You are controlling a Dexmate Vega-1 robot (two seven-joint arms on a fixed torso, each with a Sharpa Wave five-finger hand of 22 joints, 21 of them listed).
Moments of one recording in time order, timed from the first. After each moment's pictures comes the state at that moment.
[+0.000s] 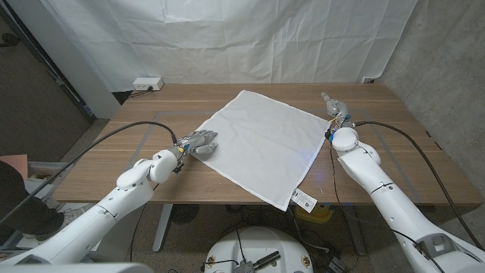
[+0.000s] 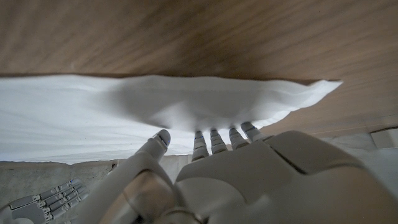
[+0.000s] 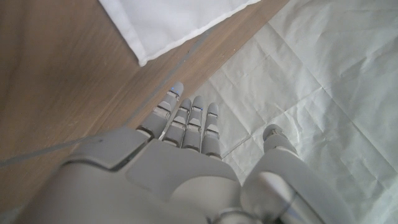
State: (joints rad) left arm 1.03 0.71 0.37 -1.65 0.69 0.07 -0.16; left_hand 0.18 0.13 0.58 0.16 0.19 0.03 -0.14 0.17 0.17 -0.03 -0.09 0.19 0.18 -0.14 -0.03 0.18 0.17 -0.18 0.00 0.50 0.18; right arm -0.88 -0.38 -0.28 -1.65 -0.05 -0.47 -0.41; right_hand 0.31 0.05 0.38 -0.09 0.19 0.36 0.04 0.23 0.18 0.33 0.09 0.27 0.19 0.23 0.02 0.23 0.18 0.36 0.06 0.23 0.17
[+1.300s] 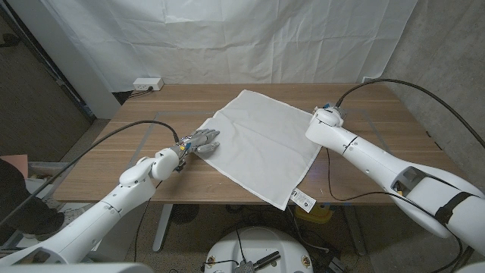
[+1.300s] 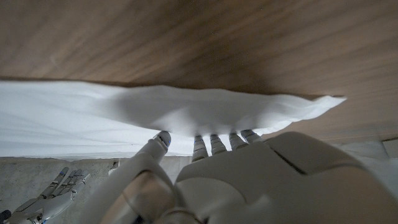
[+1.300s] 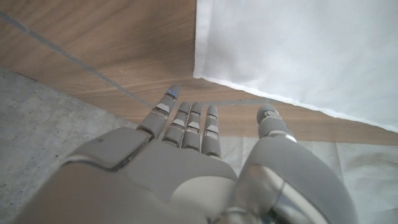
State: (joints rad) left arm 0.98 0.69 0.39 -1.58 0.66 0.03 -0.17; left_hand 0.16 0.14 0.58 0.16 0.19 0.03 -0.13 0.17 0.17 -0.04 -0.08 0.19 0.18 -0.14 -0.04 0.18 0.17 -0.21 -0.02 0.49 0.18; right arm -0.42 -0.47 -0.84 -1.49 -0.36 -1.26 -0.03; right_hand 0.49 0.09 0.43 -0.16 0.19 0.31 0.04 0.18 0.19 0.23 0.08 0.21 0.21 0.15 0.01 0.21 0.23 0.30 0.08 0.20 0.18
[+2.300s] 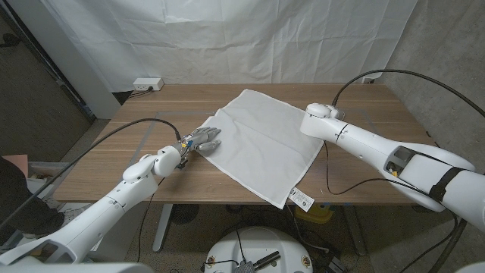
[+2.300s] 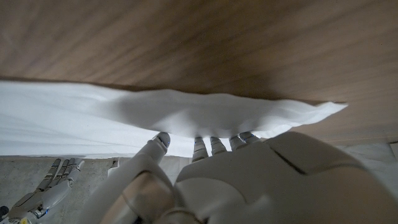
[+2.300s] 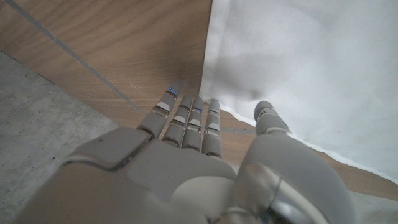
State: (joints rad) left arm 0.94 0.67 0.42 -1.53 0.65 0.01 -0.17; left_hand 0.15 0.13 0.58 0.16 0.19 0.03 -0.12 0.17 0.17 -0.04 -0.07 0.19 0.18 -0.14 -0.04 0.17 0.17 -0.24 -0.05 0.48 0.18; right arm -0.26 -0.45 -1.02 -1.35 -0.34 -1.32 0.13; right_hand 0.56 0.09 0.42 -0.16 0.19 0.30 0.05 0.18 0.19 0.22 0.07 0.21 0.21 0.22 -0.01 0.26 0.28 0.33 0.08 0.22 0.18
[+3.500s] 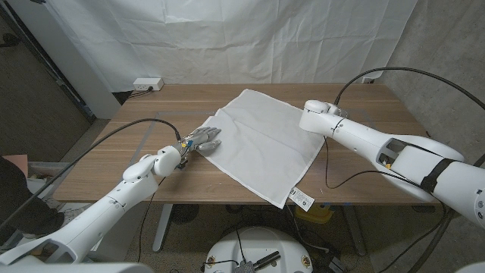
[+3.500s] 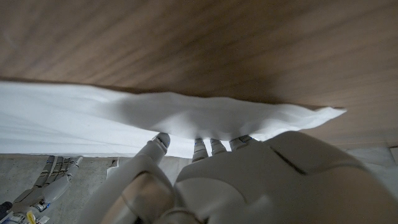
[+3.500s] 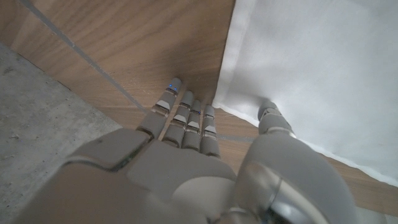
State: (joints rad) left arm 0.94 0.67 0.42 -1.53 0.64 0.01 -0.18; left_hand 0.14 0.13 0.58 0.16 0.19 0.02 -0.12 0.17 0.17 -0.05 -0.08 0.19 0.18 -0.15 -0.04 0.17 0.17 -0.30 -0.11 0.47 0.18; right arm -0.21 -0.42 -1.03 -1.21 -0.31 -1.30 0.20; right_hand 0.56 0.10 0.37 -0.14 0.19 0.35 0.09 0.22 0.19 0.28 0.10 0.26 0.23 0.26 0.01 0.32 0.35 0.38 0.06 0.22 0.19
